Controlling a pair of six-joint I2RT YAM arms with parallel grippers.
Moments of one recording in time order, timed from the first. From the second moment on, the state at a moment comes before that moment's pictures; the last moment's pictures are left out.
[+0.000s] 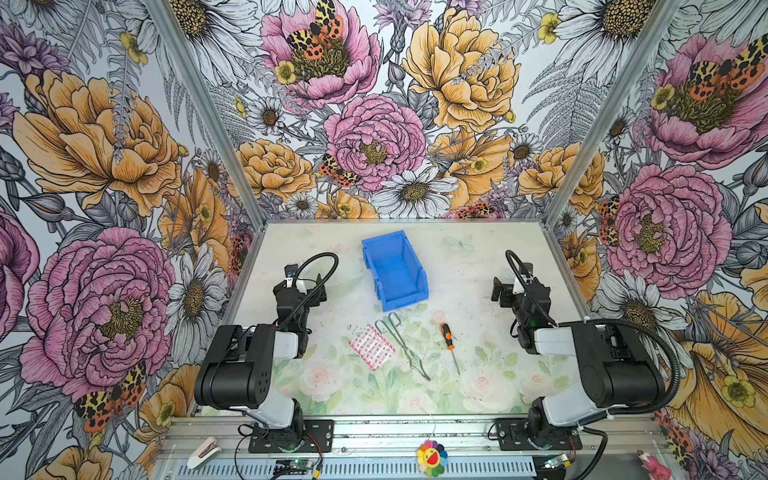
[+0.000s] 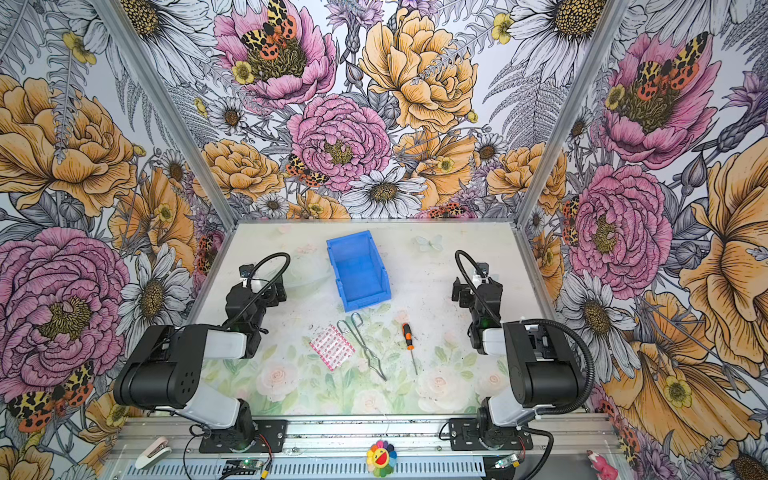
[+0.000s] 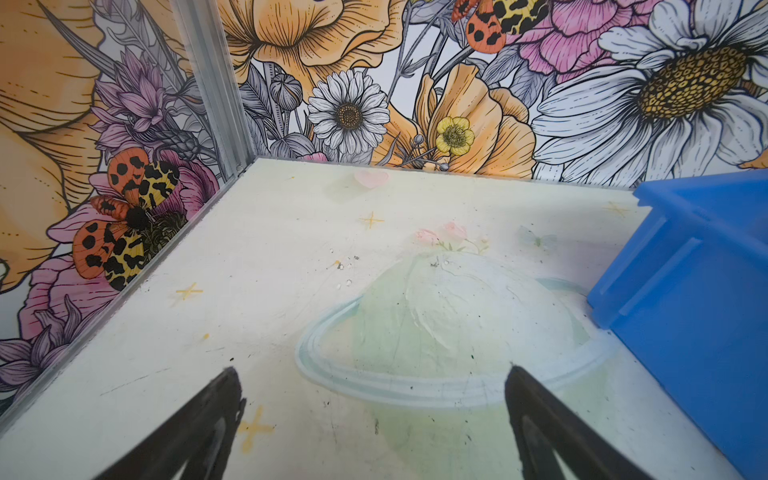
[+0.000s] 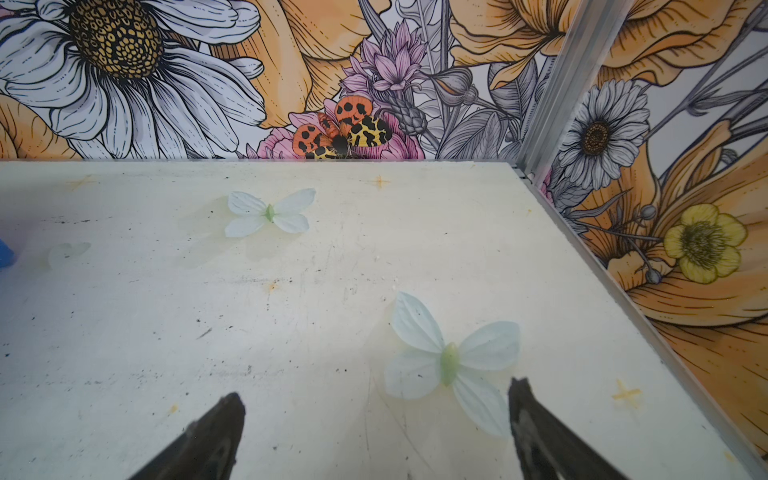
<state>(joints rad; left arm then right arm) 0.00 1.55 0.37 0.96 -0.12 -0.06 -0.02 1.54 0.39 0.81 0.06 -0.01</state>
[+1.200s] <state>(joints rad) -0.04 1.35 0.47 0.66 -0.24 -0.05 0.05 1.29 0.42 0.57 0.13 -0.01</state>
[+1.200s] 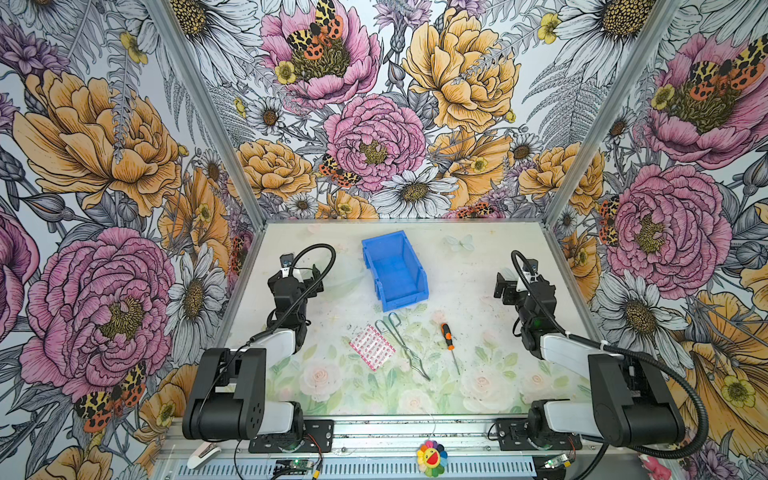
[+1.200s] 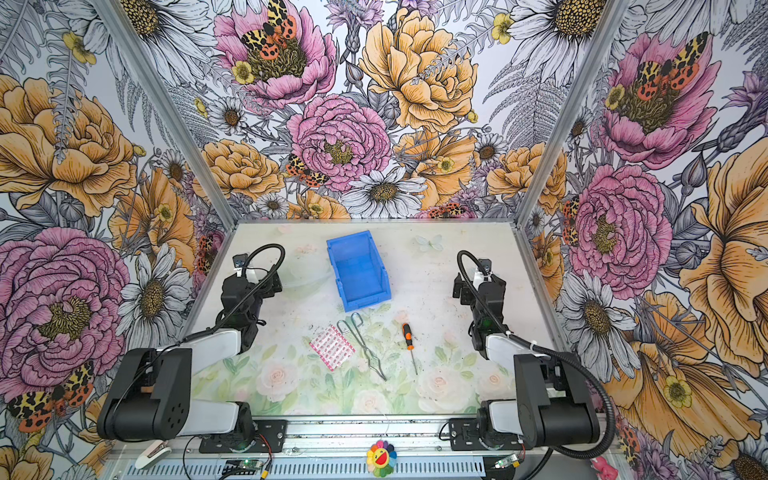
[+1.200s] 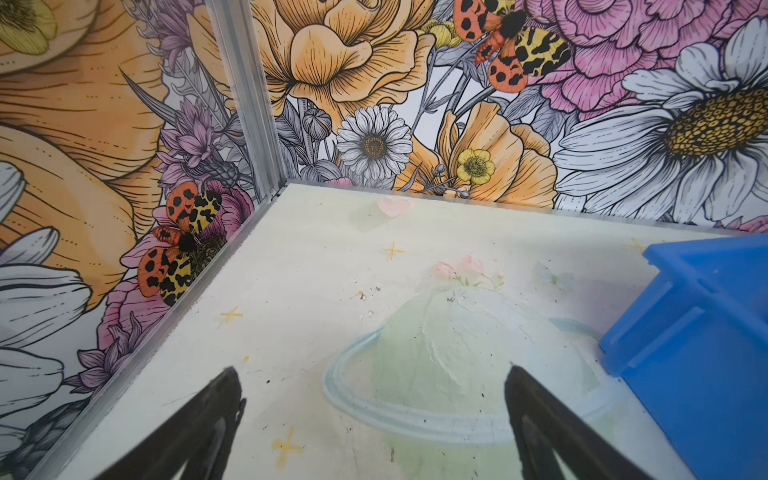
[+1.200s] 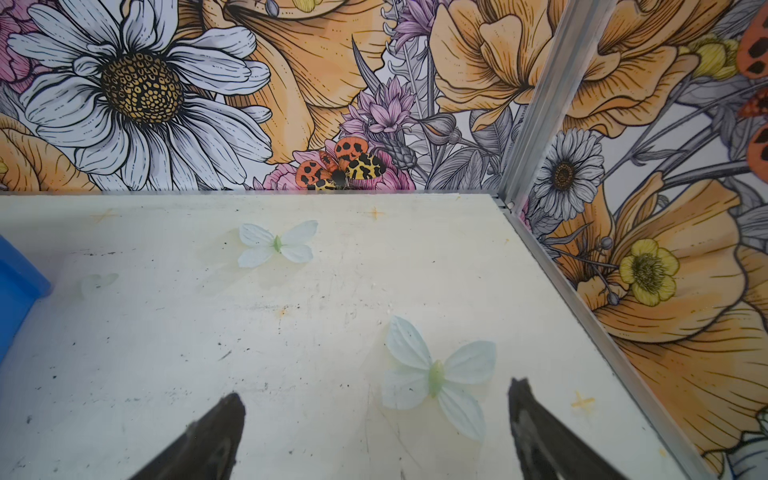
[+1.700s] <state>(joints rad) -0.26 1.22 0.58 0.33 -0.18 -0.06 0.30 1.02 0.67 -0.13 0.33 0.13</state>
